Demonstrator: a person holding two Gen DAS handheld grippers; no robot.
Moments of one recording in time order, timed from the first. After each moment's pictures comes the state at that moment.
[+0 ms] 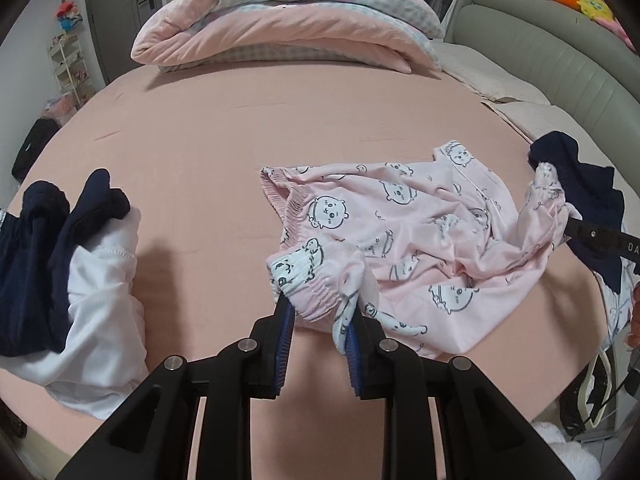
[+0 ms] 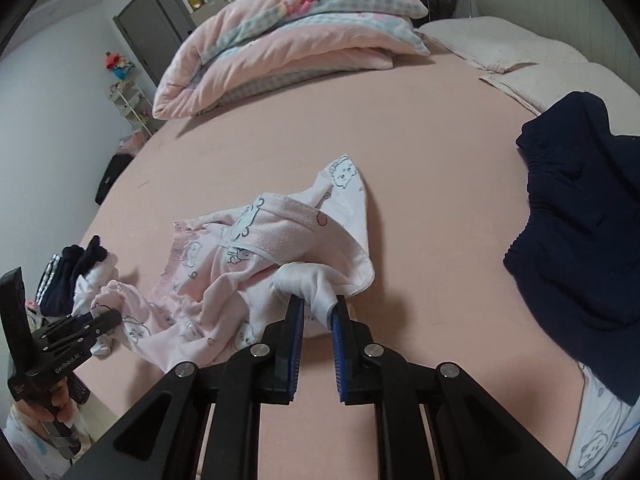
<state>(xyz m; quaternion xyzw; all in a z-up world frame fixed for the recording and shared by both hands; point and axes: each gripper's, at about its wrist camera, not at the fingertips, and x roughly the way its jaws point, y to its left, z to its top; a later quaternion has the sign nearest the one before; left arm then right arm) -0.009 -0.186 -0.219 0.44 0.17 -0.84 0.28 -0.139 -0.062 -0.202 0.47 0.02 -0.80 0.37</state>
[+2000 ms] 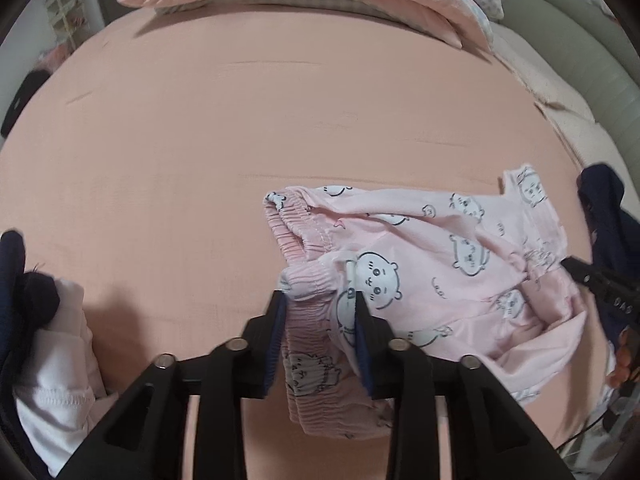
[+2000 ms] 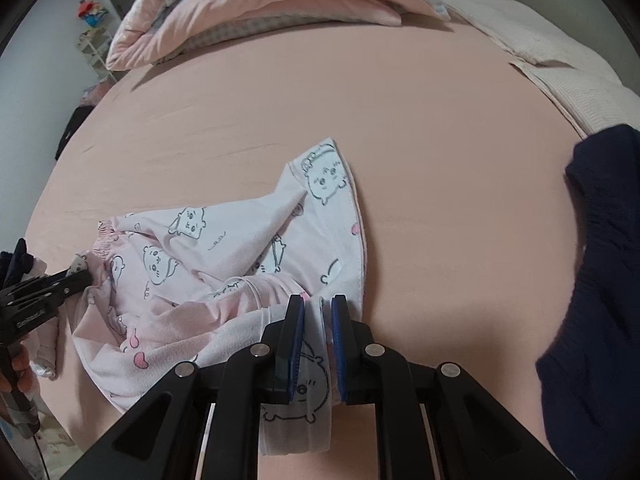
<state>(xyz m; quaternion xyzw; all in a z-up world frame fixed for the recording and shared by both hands) -0.081 -0.284 -0.248 0.50 0.25 -0.78 0.28 -0.218 -0.144 -0.243 0.54 0.10 -0.77 0.32</state>
